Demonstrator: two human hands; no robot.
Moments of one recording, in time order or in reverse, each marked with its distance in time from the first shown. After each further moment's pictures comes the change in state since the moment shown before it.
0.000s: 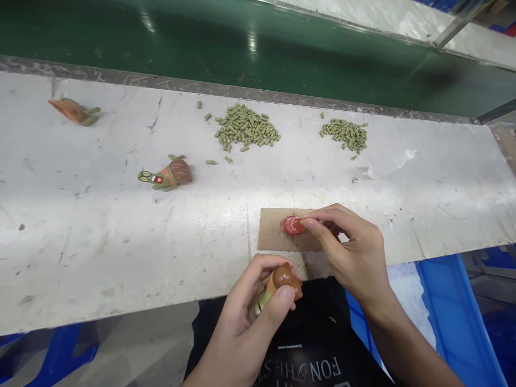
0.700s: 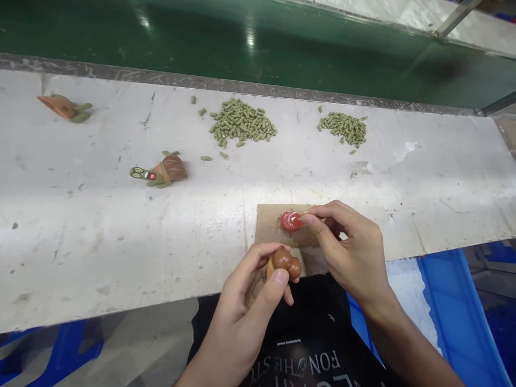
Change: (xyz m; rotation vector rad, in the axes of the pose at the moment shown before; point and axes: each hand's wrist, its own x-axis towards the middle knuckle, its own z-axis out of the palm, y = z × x) left_hand 0.012 0.004 0.004 0.028 0.009 0.084; right_hand -0.004 0.001 0.000 0.059 0.042 0.044
